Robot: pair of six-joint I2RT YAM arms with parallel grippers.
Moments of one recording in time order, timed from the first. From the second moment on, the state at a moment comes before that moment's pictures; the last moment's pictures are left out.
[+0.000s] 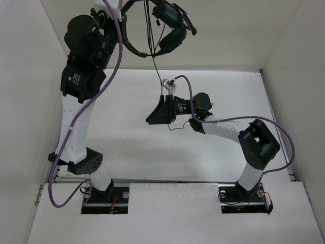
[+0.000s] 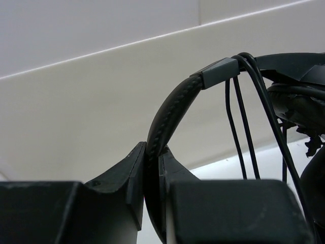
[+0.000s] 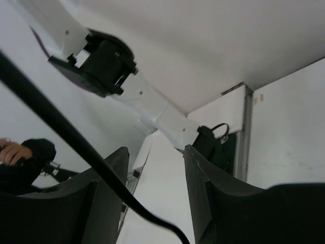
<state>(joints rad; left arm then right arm) -0.48 1.65 2.50 -0.66 -0.16 0.16 0.69 1.74 1.10 1.12 -1.03 1.23</state>
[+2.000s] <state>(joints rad) -0.61 1.47 1.65 -0.41 -0.29 0.45 0.38 1.63 2.12 -0.59 -0.48 -0.49</state>
